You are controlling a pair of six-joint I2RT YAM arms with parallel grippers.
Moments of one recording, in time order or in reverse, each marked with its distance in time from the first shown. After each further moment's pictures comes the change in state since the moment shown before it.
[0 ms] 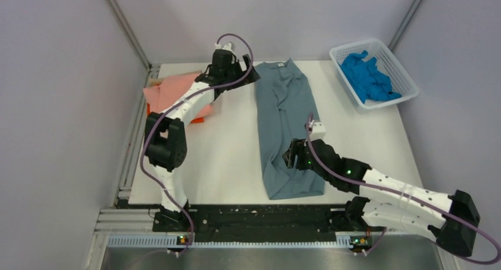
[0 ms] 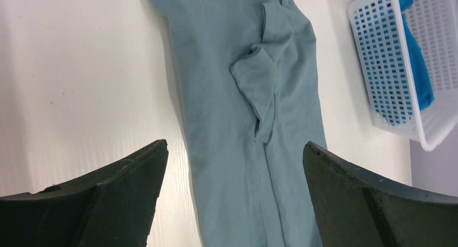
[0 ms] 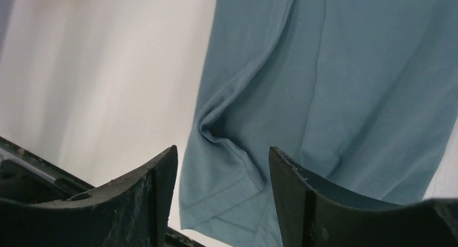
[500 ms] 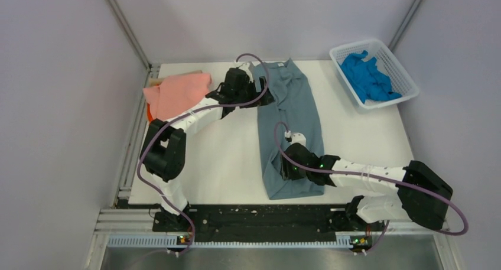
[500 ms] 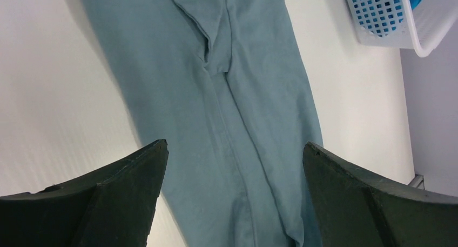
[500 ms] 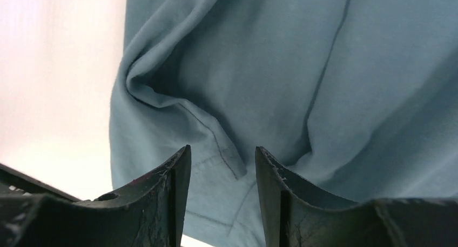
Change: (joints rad) left arm -0.129 -0.176 -0.315 0.108 0.081 0.029; right arm 0.000 0.370 -0.008 0.012 -0.150 -0.018
